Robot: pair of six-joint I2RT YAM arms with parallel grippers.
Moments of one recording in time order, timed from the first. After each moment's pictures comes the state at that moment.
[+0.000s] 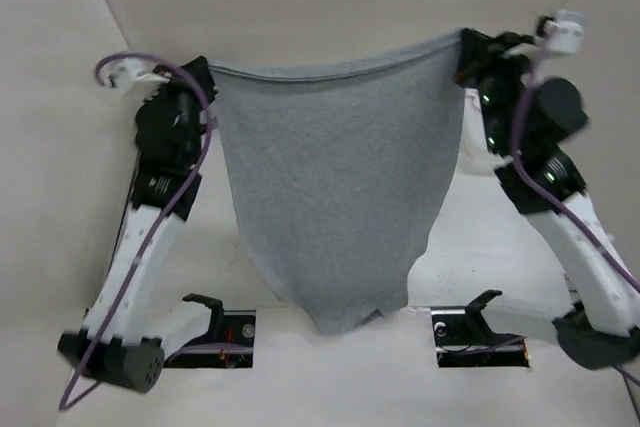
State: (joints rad) left arm -0.26 0.99 1.22 0.08 -0.39 -0.71; right arm 0.65 1.10 1.59 -0.05 0.56 0.09
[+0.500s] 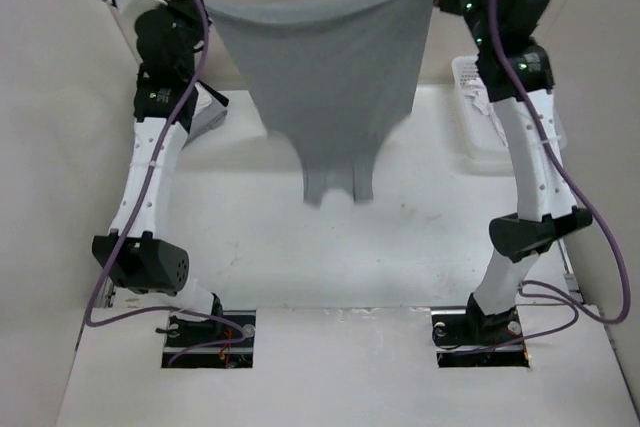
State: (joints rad) left arm -0.09 1.57 1.77 -0.06 -0.22 -0.73; right arm 0.28 1.82 2.36 -0.42 0.10 0.38
